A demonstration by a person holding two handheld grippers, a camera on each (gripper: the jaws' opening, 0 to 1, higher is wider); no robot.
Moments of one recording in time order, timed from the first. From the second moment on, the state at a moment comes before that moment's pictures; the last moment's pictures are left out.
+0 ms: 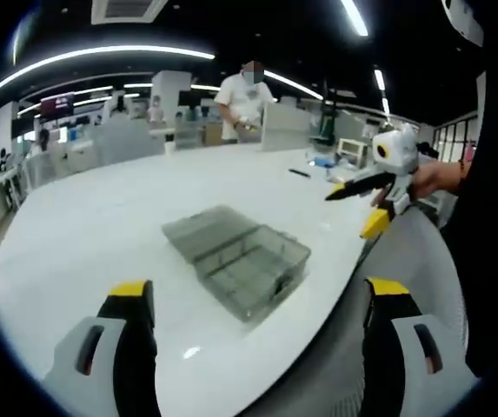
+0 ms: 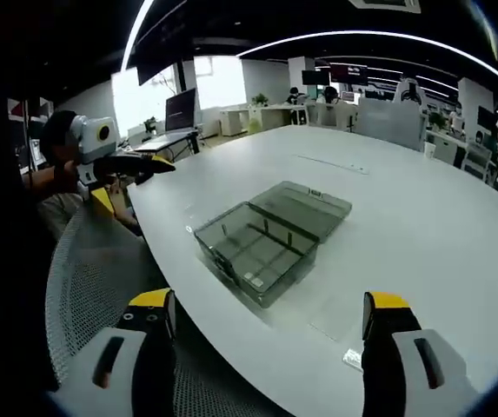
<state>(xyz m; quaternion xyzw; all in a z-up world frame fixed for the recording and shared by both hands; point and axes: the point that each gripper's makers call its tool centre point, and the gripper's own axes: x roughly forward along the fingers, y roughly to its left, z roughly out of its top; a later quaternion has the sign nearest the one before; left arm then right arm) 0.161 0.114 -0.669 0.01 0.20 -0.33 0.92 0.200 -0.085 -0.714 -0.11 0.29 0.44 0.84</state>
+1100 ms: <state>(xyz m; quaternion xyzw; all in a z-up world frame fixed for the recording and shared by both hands) 0.168 0.113 -0.678 0.01 0.20 -0.33 0.92 0.205 -0.089 -0.716 -0.11 0.29 0.43 0.85</state>
